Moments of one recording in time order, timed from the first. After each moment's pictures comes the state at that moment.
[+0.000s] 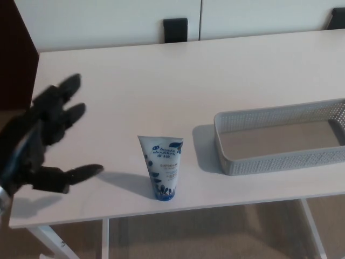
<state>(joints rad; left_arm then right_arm) 0.00 0.53 0.05 -0.15 -0.32 0.11 -0.38 -0.03 -0.49 0.02 1.30 -0.16 -0.12 0.16</state>
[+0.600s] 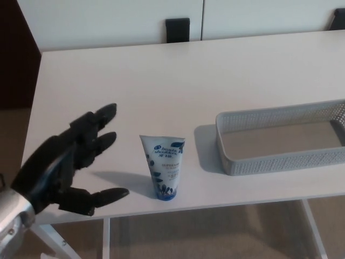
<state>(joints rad) 0.05 0.51 -0.05 -0.24 -0.29 0.22 -0.39 -0.03 -0.49 0.04 1.30 -0.16 -0.12 0.18</state>
